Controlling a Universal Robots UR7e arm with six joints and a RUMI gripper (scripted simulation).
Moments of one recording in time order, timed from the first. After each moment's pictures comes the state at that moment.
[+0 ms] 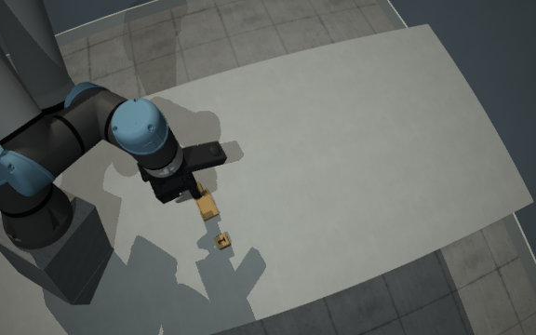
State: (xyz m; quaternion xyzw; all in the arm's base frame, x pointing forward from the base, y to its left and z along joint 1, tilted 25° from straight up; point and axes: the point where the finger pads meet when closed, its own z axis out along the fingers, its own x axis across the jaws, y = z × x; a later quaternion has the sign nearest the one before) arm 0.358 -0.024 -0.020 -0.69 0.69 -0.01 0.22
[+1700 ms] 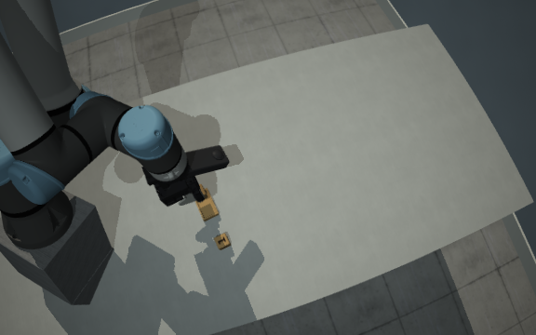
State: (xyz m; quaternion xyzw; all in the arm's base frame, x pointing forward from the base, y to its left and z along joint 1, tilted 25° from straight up) arm 0.366 -0.020 -0.038 -0.69 0.69 -0.01 0.22
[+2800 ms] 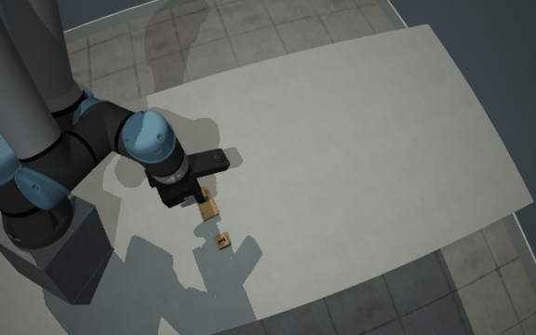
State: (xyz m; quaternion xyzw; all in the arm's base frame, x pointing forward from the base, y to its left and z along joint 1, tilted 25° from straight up) arm 0.371 -0.016 -0.052 -0.69 0.69 -0.01 0.22
